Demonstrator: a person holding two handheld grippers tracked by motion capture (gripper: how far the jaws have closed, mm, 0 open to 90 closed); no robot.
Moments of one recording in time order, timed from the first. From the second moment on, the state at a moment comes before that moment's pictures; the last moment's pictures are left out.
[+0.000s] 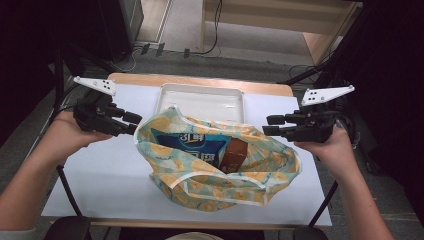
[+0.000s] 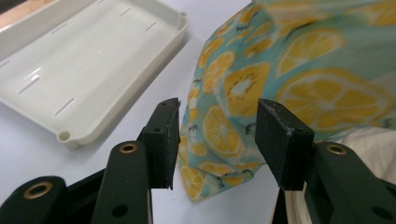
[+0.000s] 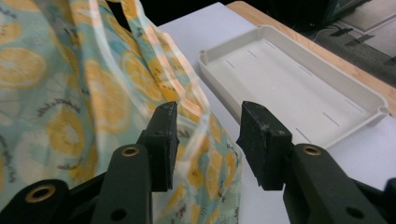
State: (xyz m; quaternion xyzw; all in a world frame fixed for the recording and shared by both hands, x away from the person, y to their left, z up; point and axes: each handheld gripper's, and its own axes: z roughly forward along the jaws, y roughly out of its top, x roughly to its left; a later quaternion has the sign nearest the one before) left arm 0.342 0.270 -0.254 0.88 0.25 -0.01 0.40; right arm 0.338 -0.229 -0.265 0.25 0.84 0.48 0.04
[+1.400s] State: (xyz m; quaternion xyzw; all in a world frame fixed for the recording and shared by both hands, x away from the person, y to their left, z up) left arm 0.325 0.236 -0.205 0.91 0.23 -0.03 0.35; right arm 0.299 -0.199 -0.252 0.21 0.86 0.46 0.04
